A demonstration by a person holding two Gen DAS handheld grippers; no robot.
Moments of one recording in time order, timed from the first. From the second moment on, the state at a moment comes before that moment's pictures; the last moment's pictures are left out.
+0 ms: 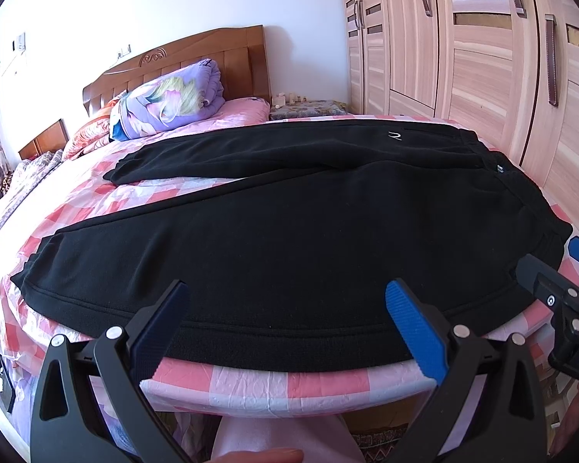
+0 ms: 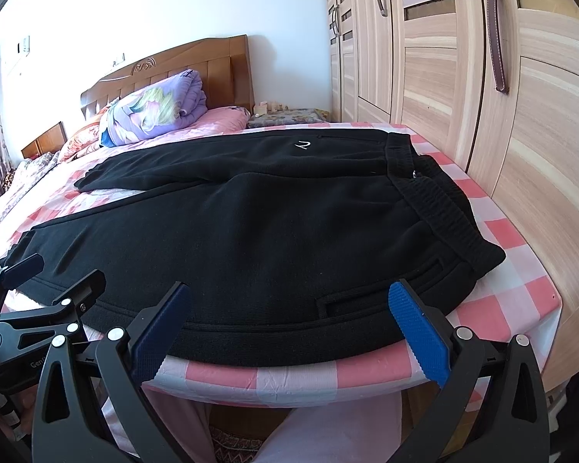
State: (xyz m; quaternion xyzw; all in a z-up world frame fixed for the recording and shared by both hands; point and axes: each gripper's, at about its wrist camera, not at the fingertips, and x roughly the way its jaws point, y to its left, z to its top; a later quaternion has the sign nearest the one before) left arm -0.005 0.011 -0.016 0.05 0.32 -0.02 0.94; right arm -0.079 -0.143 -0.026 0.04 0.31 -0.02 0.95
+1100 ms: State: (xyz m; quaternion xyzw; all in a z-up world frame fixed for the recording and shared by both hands) left arm 0.104 0.049 0.033 0.14 0.35 -0.04 0.93; right arm 0.228 -0.180 0.008 0.01 0.42 0.14 0.90
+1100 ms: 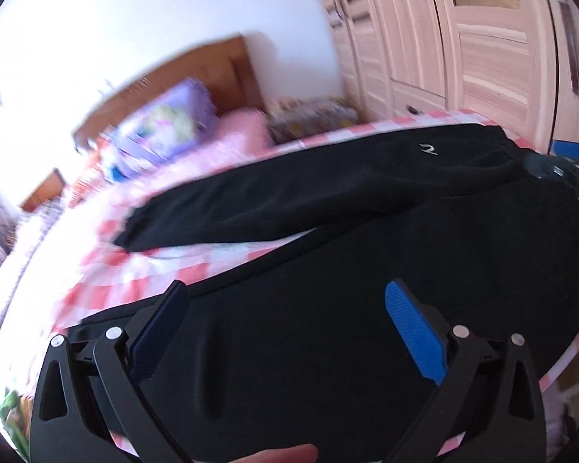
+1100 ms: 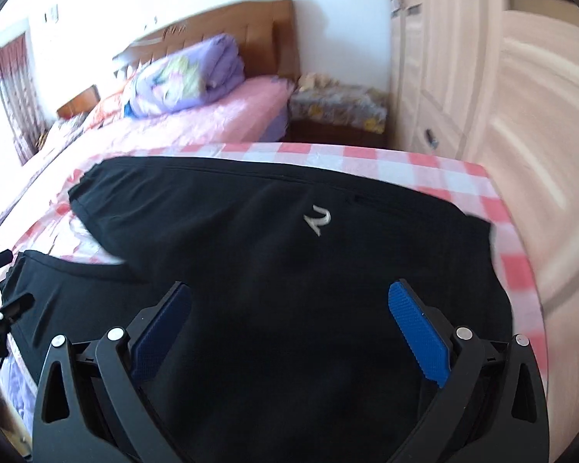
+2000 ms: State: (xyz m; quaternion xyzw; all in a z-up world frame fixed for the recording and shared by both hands) left arm 0.483 0.088 -0.032 -0.24 0.58 -0.08 0.77; right arm 0.400 -0.169 -0.049 -0.14 0.45 0.33 0.82
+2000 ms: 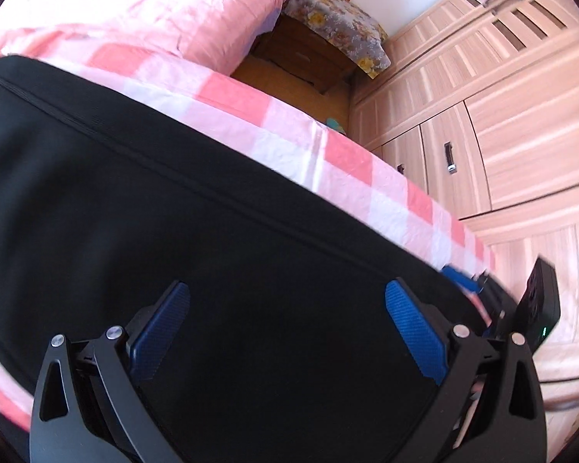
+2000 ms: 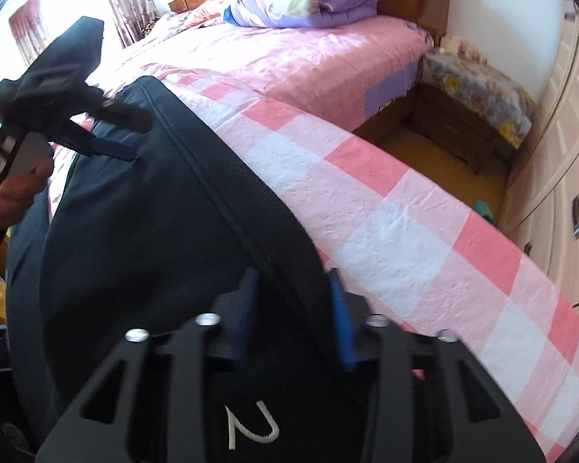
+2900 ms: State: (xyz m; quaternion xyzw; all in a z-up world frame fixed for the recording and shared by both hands) left arm 0.336 0.126 0.046 -0.25 0.40 -0.07 0.88; right arm 0.100 -0.139 0.004 -0.20 0.23 0.20 0.93
